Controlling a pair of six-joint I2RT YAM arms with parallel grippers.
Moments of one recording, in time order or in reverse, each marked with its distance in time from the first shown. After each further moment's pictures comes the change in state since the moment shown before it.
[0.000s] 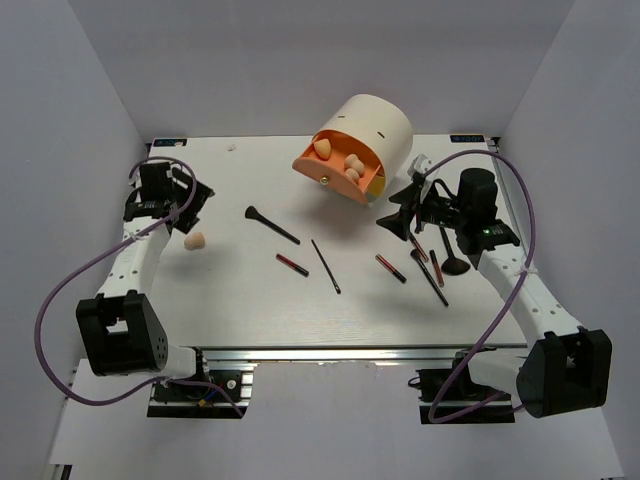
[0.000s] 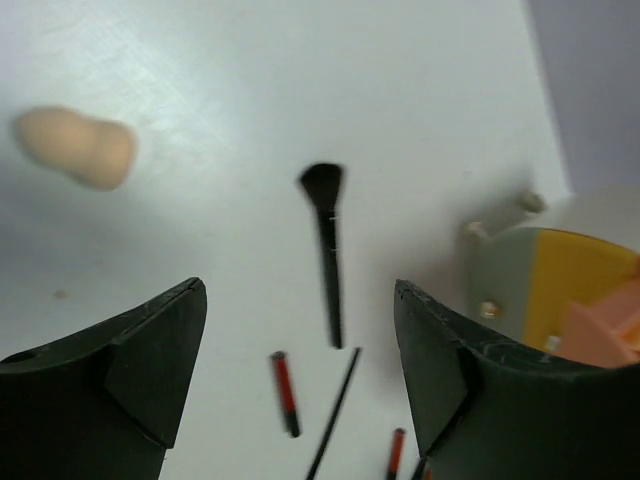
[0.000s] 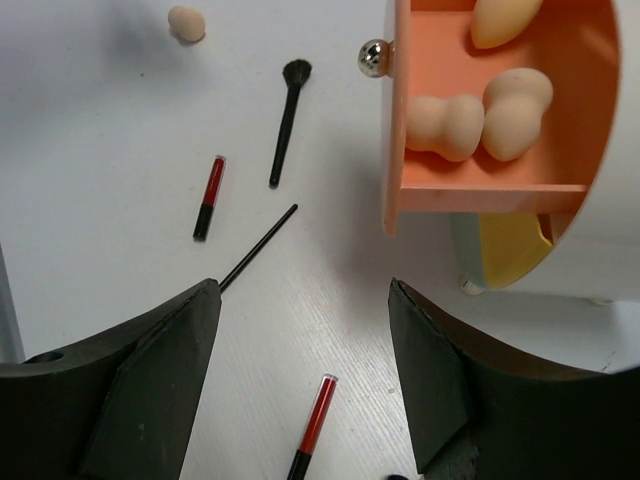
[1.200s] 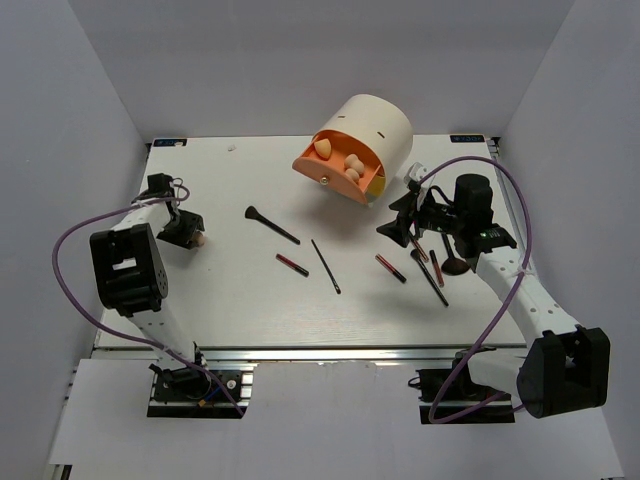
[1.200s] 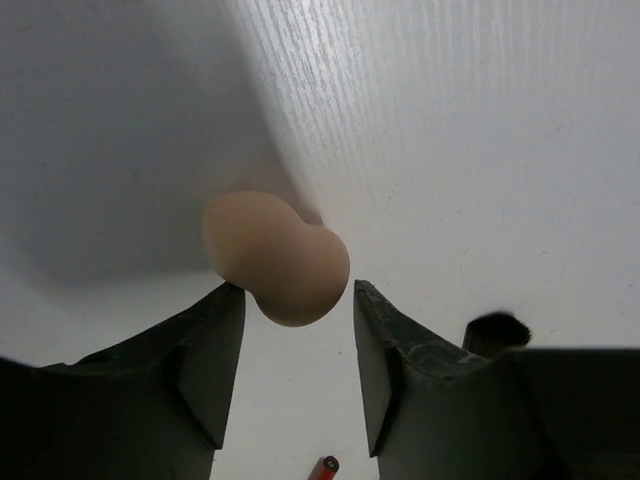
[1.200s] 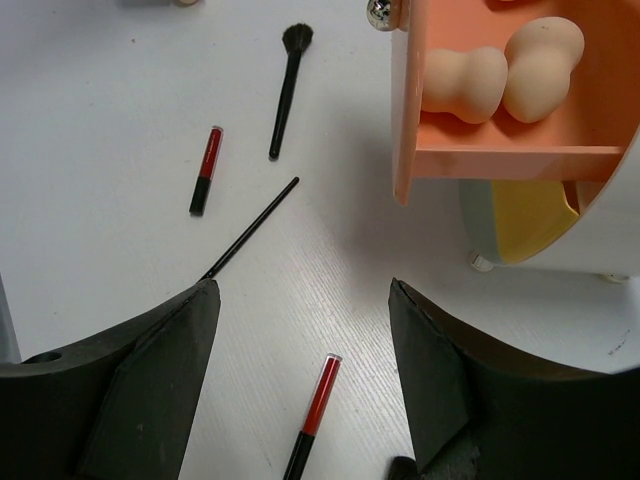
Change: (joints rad) left arm 0.121 0.430 0.073 -0.139 -0.095 -0.136; right arm 0.008 0.000 -0.047 -0.028 0.018 -0.052
